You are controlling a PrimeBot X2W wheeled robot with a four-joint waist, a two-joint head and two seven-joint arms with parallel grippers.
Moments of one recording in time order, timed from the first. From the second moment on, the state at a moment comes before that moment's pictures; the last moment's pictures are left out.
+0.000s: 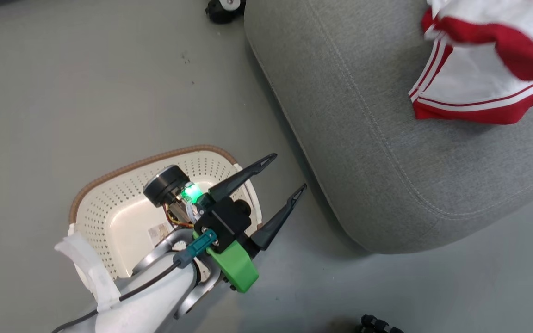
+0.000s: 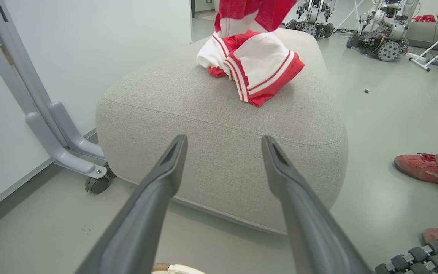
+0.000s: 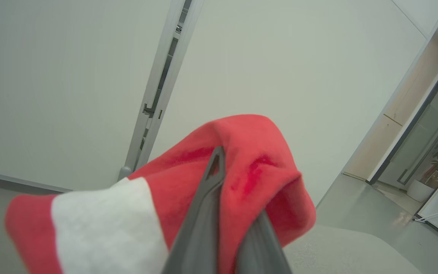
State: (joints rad) left arm -0.55 0.34 -0.88 0.10 -0.34 -0.08 -0.14; right arm -0.55 -0.55 0.01 0.06 0.28 0.13 -0.26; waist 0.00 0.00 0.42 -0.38
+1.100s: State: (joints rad) left arm -0.61 0.40 -0.90 0.03 -0.31 -0.07 -0.11; right arm -0.87 -0.53 -0.23 0.73 0.04 0.13 -0.26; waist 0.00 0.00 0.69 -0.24
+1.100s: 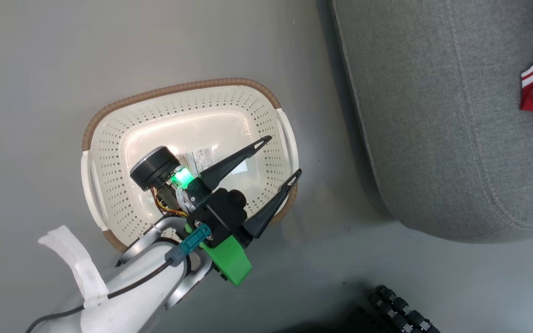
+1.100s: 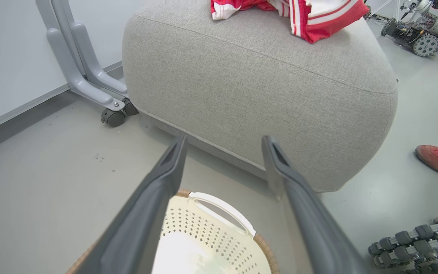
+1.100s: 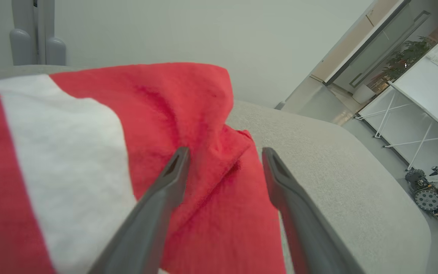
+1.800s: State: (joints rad) left arm -0.39 0.25 -0.77 0.24 -0.50 0.05 -0.26; right arm -0.38 -0.24 -0.31 0.45 -0.01 0.13 -0.26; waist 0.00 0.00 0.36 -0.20
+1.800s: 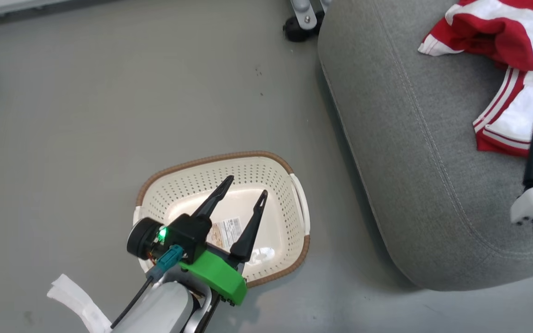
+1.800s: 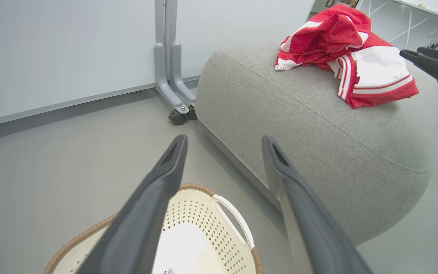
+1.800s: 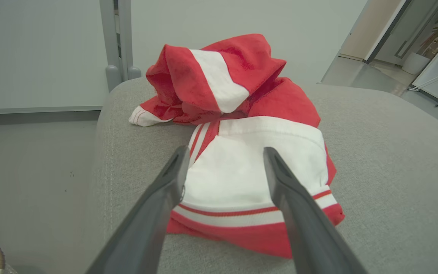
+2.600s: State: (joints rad) left arm 0.06 0.06 -0.12 0.07 -0.24 0.01 -0.26; right arm -0.04 -0.09 0.11 0.18 0.12 0.13 -0.26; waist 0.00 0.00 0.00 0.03
